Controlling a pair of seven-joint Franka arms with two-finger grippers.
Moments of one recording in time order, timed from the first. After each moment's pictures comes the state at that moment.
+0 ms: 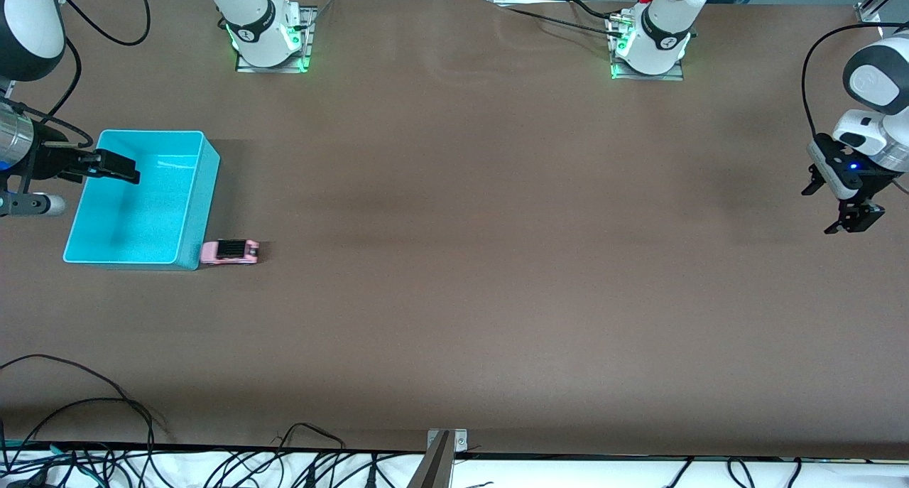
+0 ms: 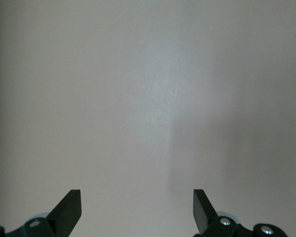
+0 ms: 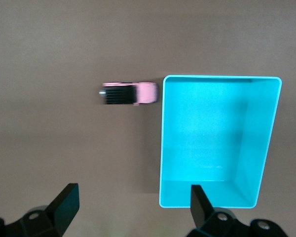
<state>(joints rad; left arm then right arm) -0.03 0.03 0.40 -2.28 -0.16 2.54 1.95 -0.05 0.14 0.00 -1.59 -0.02 1.60 -0.04</state>
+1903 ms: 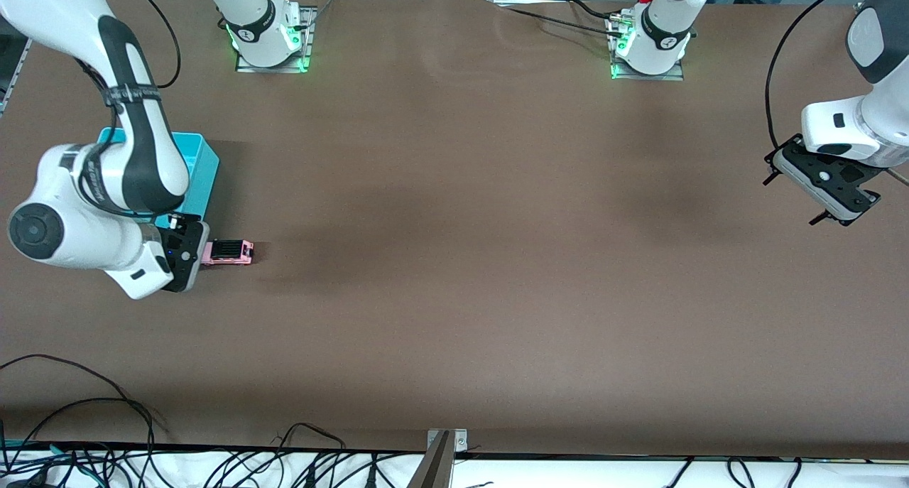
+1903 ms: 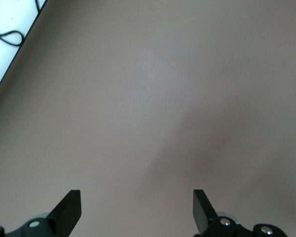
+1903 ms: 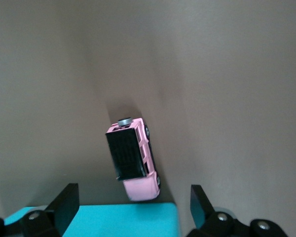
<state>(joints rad) -0.03 -0.02 0.07 -1.91 0.08 1.97 0.91 -0.01 0.53 0.03 -1.61 -0.02 1.96 -1.36</state>
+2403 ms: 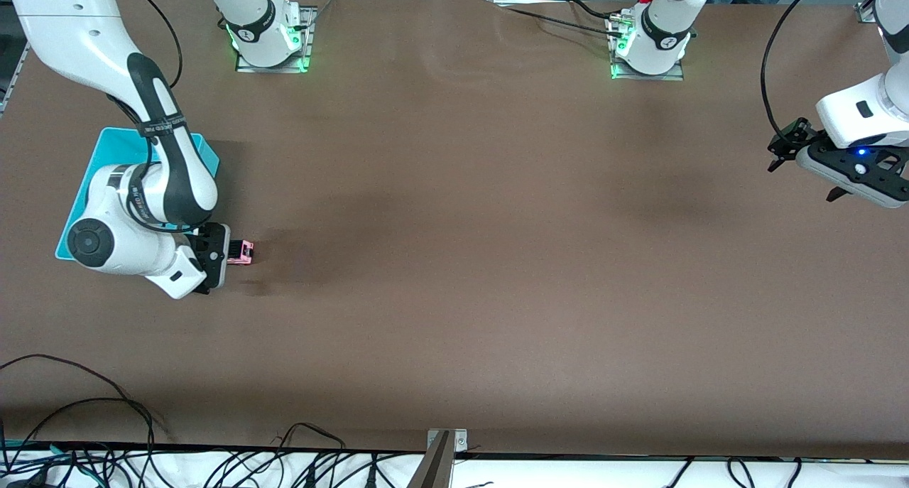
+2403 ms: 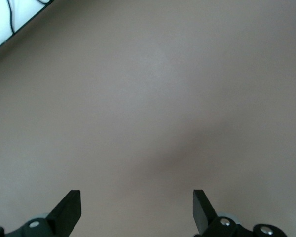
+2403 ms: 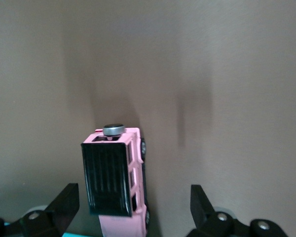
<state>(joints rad) -0.03 -0.02 0.04 -1.77 0.08 1.77 0.57 -0.01 0.60 0.03 -1.72 -0.02 2.15 -1.50</state>
